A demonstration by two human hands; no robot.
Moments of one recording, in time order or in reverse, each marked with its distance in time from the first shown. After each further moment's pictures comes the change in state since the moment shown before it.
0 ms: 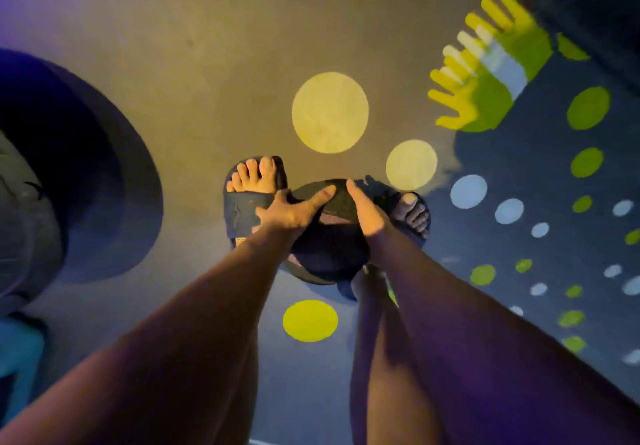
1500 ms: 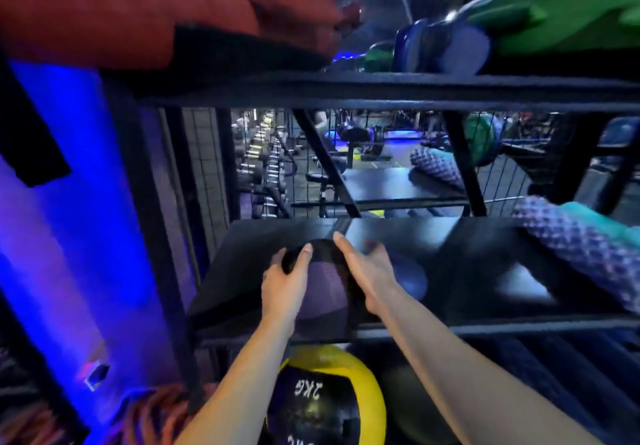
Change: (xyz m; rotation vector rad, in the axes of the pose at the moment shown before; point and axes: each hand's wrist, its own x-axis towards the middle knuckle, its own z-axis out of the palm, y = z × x) left_hand -1.012 0.286 -0.337 -0.463 0.153 1.576; right_hand -1.106 -0.278 -0.187 0.617 0.771 -1.295
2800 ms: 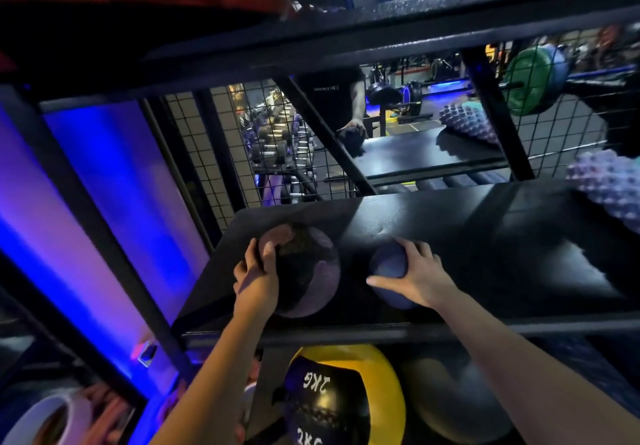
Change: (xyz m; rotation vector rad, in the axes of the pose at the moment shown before) left_hand 0.050 -0.019 0.034 0.487 0.141 -0.050; right_hand 0.157 0.104 -0.103 -0.769 -0.277 -0.270
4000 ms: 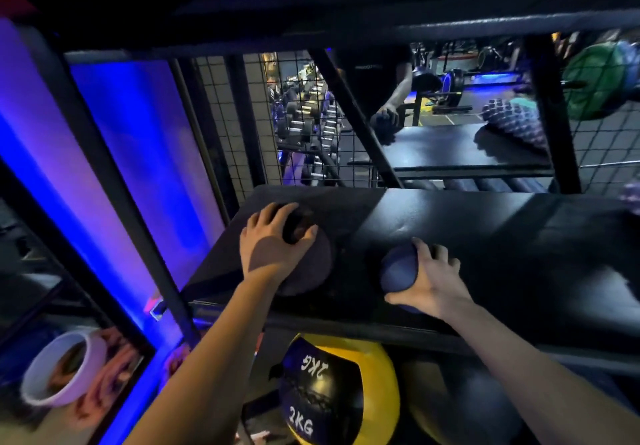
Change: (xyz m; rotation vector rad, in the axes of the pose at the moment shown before) left_hand 0.041 0.008 0.008 0.456 0.274 0.458; right_hand 0.008 -0.012 0.002 -0.220 -0.049 -0.023
